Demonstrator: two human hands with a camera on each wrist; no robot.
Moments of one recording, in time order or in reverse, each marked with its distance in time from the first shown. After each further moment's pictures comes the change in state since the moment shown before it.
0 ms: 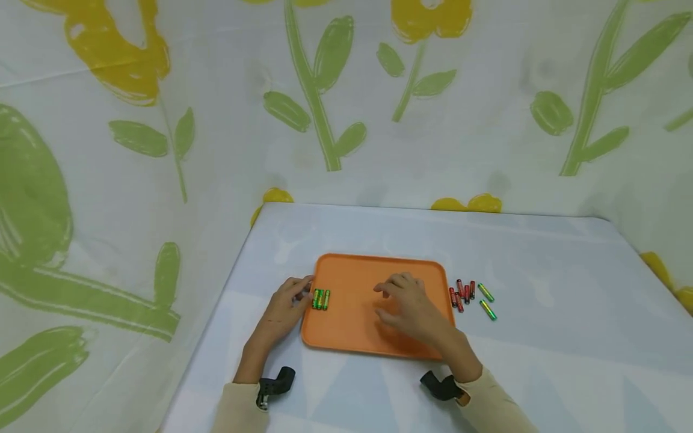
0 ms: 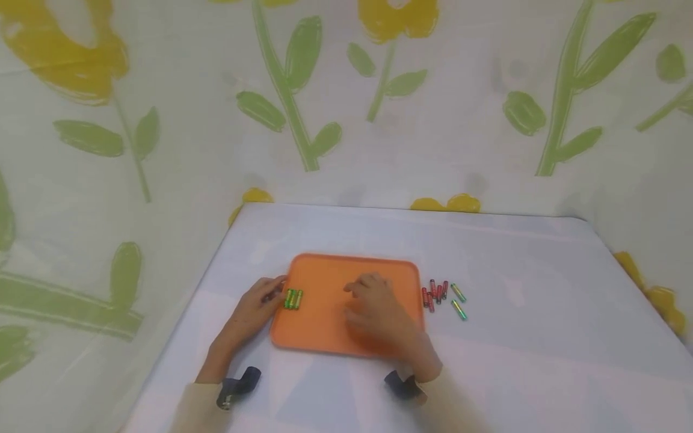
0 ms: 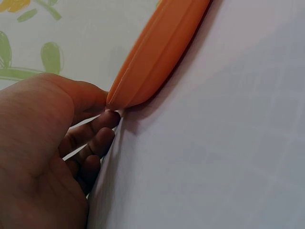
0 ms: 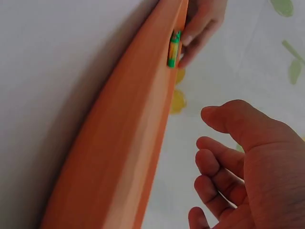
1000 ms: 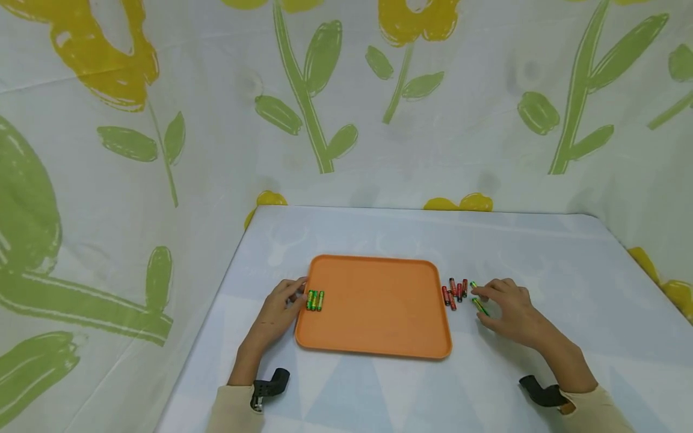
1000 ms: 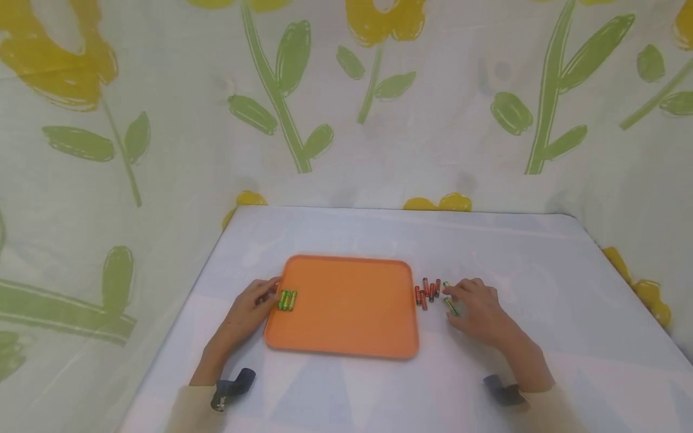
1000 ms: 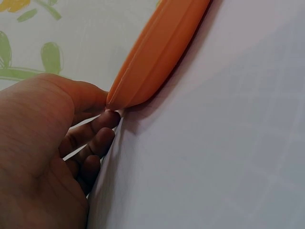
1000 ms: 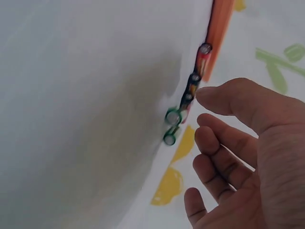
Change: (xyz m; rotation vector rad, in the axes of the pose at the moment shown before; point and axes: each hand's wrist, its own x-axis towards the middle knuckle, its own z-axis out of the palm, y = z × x) left_hand -0.001 0.002 -0.001 0.007 -0.008 -0.001; right_hand -0.108 0.115 -0.099 -0.172 -0.029 0.196
